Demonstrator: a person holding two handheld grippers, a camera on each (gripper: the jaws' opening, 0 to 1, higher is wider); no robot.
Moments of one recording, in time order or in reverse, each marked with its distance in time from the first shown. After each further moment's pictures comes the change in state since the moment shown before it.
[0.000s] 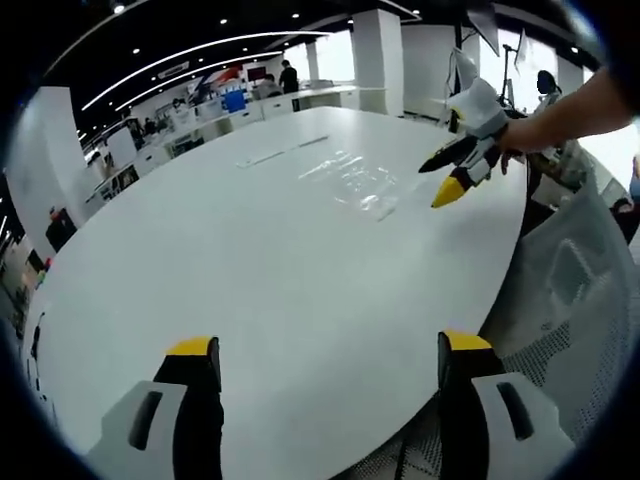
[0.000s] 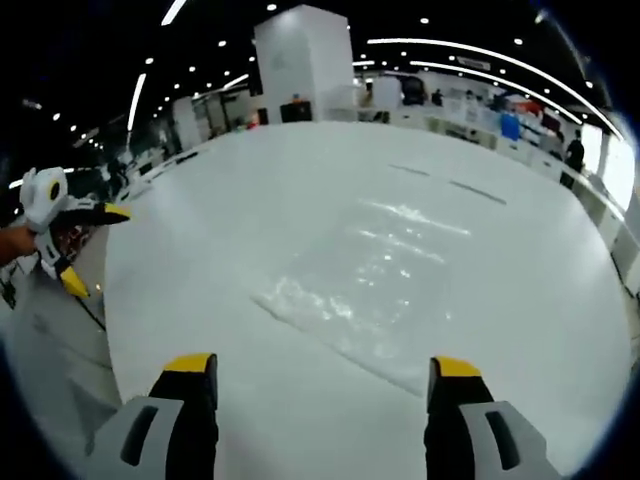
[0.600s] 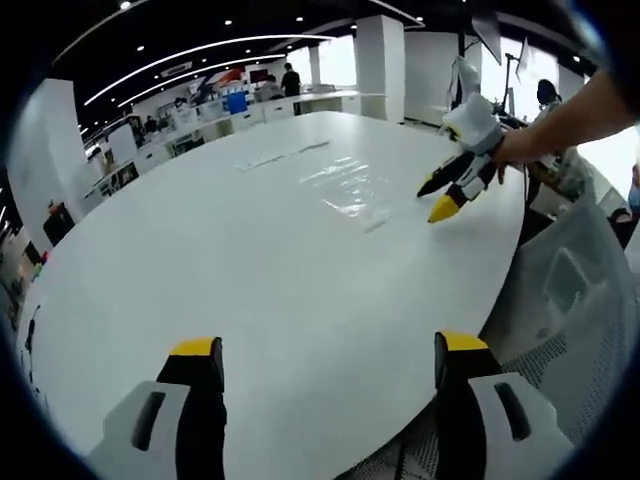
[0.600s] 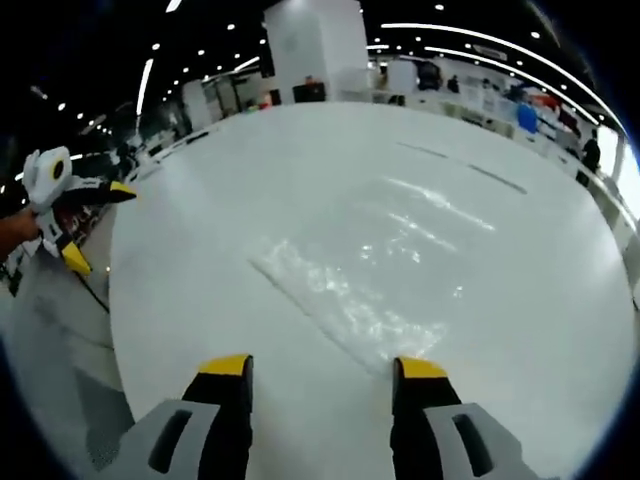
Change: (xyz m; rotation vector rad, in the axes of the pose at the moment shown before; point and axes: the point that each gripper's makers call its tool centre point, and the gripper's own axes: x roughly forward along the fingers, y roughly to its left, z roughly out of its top) left arm 0.001 0.005 -0.003 -0.039 -0.014 -0.015; right arm 0.009 0.018 -0.014 -0.056 0.098 0.054
